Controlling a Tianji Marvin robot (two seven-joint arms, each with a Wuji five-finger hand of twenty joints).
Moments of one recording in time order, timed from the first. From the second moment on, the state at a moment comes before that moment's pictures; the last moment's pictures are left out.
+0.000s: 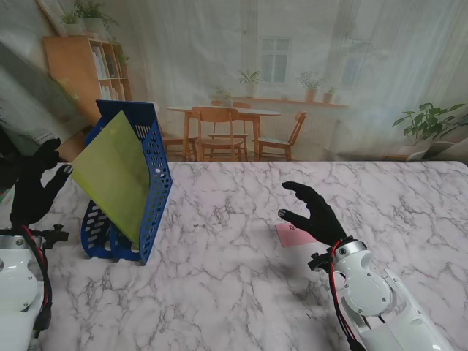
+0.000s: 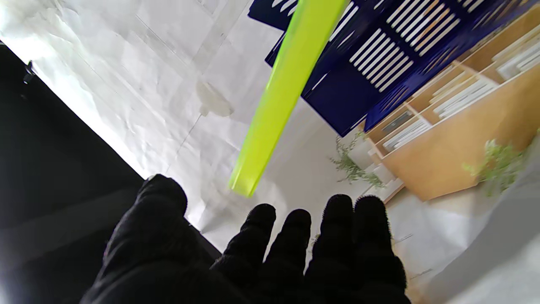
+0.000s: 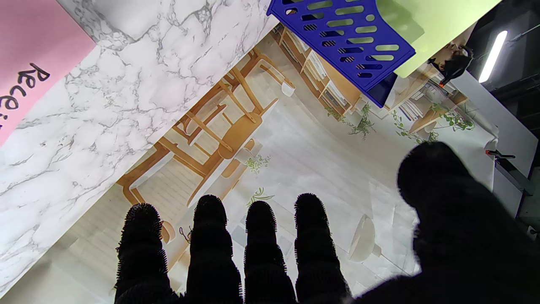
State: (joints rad) left arm 1.61 -1.17 -1.76 -1.44 0.40 -0.67 0.28; right arm -1.63 -1.15 1.31 -1.59 -0.31 -0.22 -0.10; left_hand 0.89 -0.02 -0.01 0.02 0.38 0.34 0.11 0.41 0.40 0.30 0.06 0.27 0.34 0.30 0.29 0.46 0.09 0.19 0.77 0.42; right_hand 0.41 -0.38 0.58 -0.07 0.23 0.01 0.48 0.33 0.26 0.10 0.42 0.24 0.40 0.17 0.09 0.23 0.09 0.39 0.41 0.64
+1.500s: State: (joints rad) left arm 1.56 -1.16 -1.53 -1.43 0.35 -0.43 0.25; right arm -1.63 -1.15 1.32 -1.59 -0.31 -0.22 -0.10; left_hand 1.01 -0.03 0.00 0.02 0.45 0.39 0.16 0.45 0.58 0.35 0.09 0.37 0.46 0.33 0.43 0.52 0.22 0.22 0.99 0.49; right_hand 0.41 -0.36 0.58 -0.07 0.23 0.01 0.48 0.33 0.26 0.10 0.42 0.24 0.40 0.17 0.09 0.23 0.09 0.39 0.41 0.64
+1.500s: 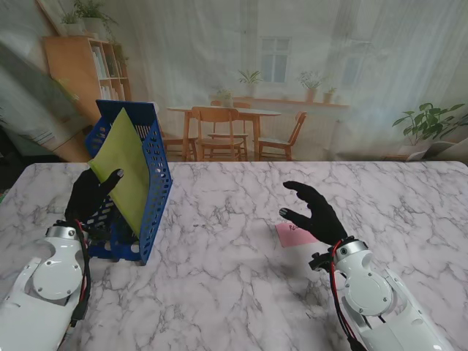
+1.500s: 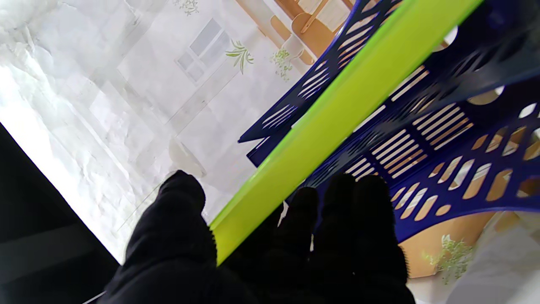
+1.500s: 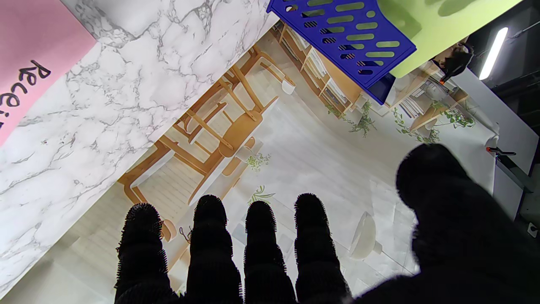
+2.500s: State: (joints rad) left arm 1.55 -1.23 -1.42 -1.39 0.23 -0.37 0.44; right arm -1.64 -1.15 1.32 -1.59 -0.29 -0.22 -0.10; left_hand 1.21 -0.15 0.29 -0.03 0.59 0.34 0.37 0.49 0.76 0.31 0.22 0.28 0.70 0.30 0.45 0.37 0.47 0.22 1.01 0.47; right_hand 0.41 -0.34 0.58 -0.07 0.23 0.01 0.48 0.33 0.29 0.11 0.42 0.24 0.40 0.17 0.09 0.23 0.09 0.39 0.41 0.64
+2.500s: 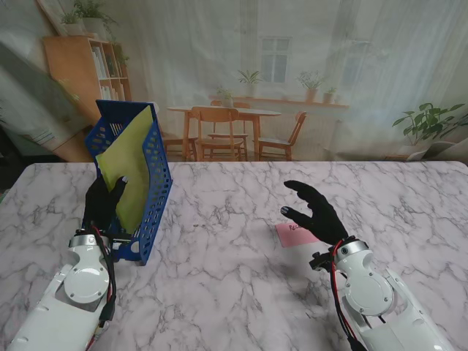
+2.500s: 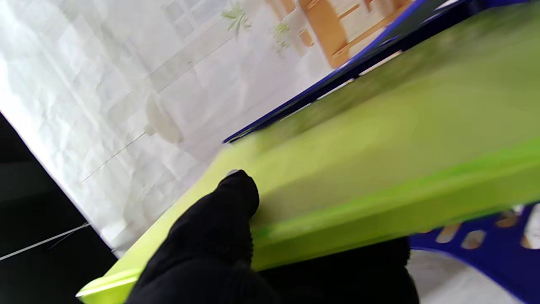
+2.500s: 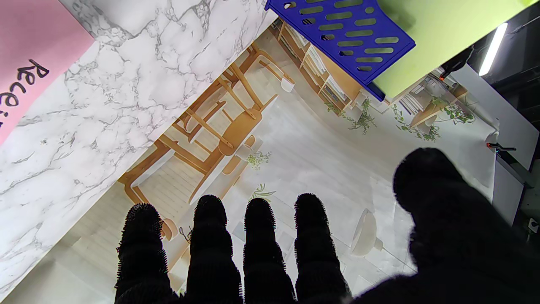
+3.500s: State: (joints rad) left arm 1.58 -1.17 -1.56 -1.91 0.18 -0.59 0.14; right arm -1.64 -1.15 1.32 -1.59 -0.29 -0.23 -0.10; left_hand 1.21 -0.16 0.29 -0.05 0.60 0.26 0.62 0.48 0.77 0.23 0.37 0.29 0.75 0.27 0.50 0.37 0.53 0.20 1.05 0.41; right_hand 0.41 -0.34 0.58 -0.07 0.23 0.01 0.48 0.33 0.30 0.11 0.43 0.24 0.40 0.17 0.09 0.23 0.09 0.39 0.41 0.64
